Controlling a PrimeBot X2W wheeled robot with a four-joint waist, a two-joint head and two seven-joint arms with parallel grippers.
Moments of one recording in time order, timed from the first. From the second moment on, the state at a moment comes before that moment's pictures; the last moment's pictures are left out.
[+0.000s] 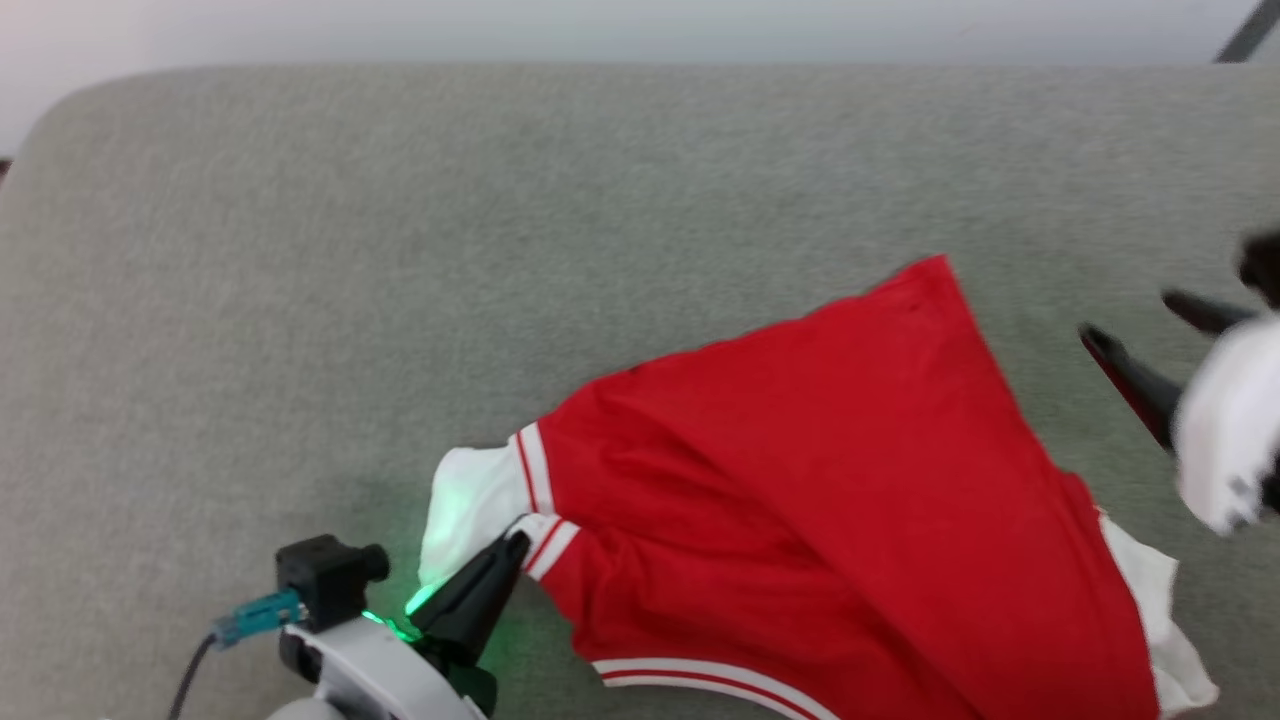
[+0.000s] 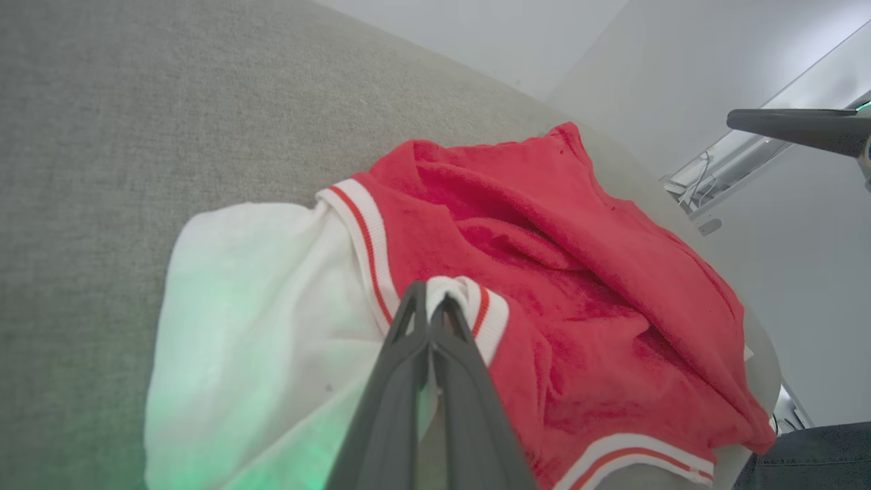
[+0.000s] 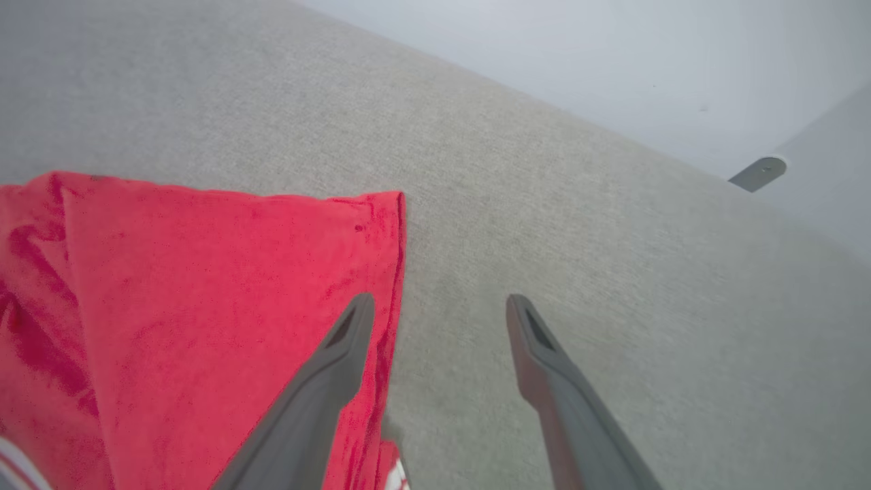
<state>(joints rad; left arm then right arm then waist) -0.27 0.58 -0.72 0.15 -1.01 -0.13 -0.26 -0.41 -0.53 0.13 -0.23 0.52 0.13 0.86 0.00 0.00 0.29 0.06</state>
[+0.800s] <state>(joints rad) -0.34 0.50 -0.73 0.18 -1.06 -0.13 -0.26 -0.79 -0.55 0.54 0.37 0.59 0.13 0.68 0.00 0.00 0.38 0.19</state>
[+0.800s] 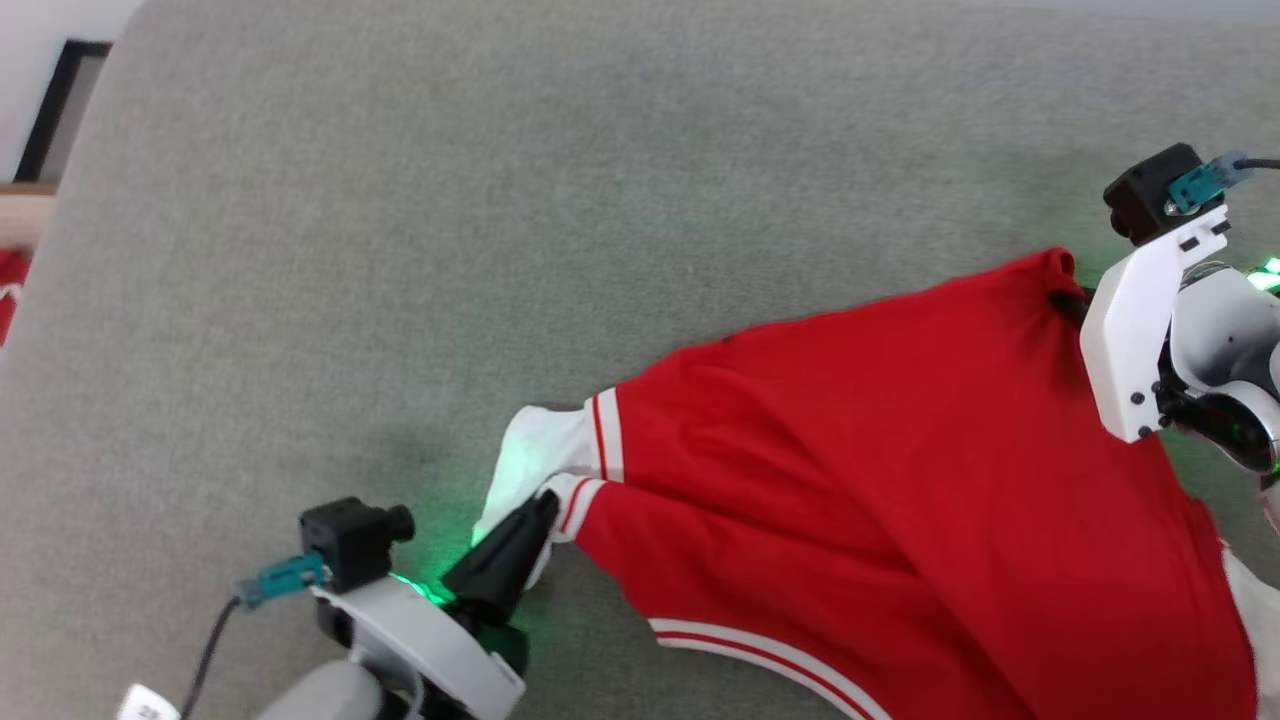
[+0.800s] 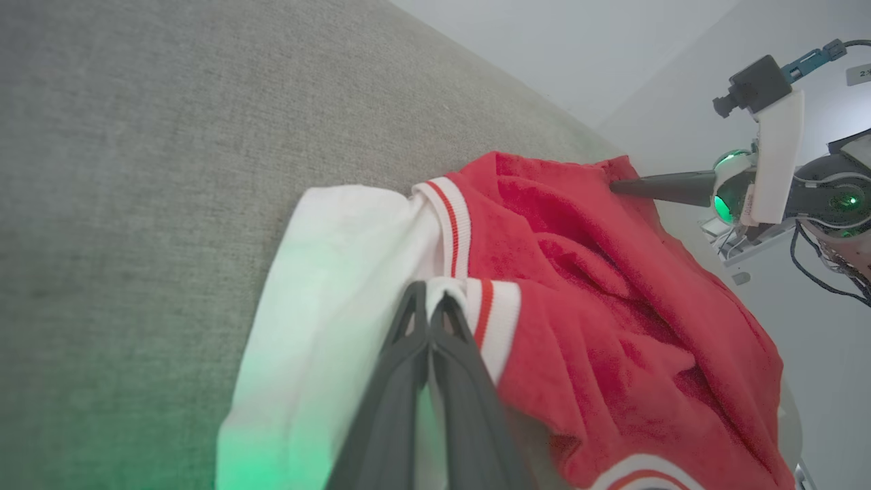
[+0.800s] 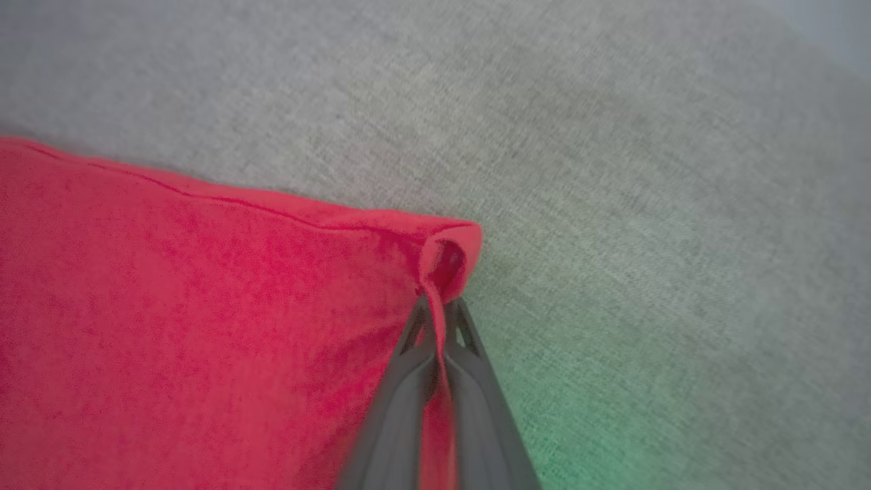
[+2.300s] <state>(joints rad) -1.02 0.53 -0.69 0.48 -1.47 -0.13 -0.26 -1.30 -0.26 -0.03 1.08 0.20 0.13 0.02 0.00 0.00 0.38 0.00</state>
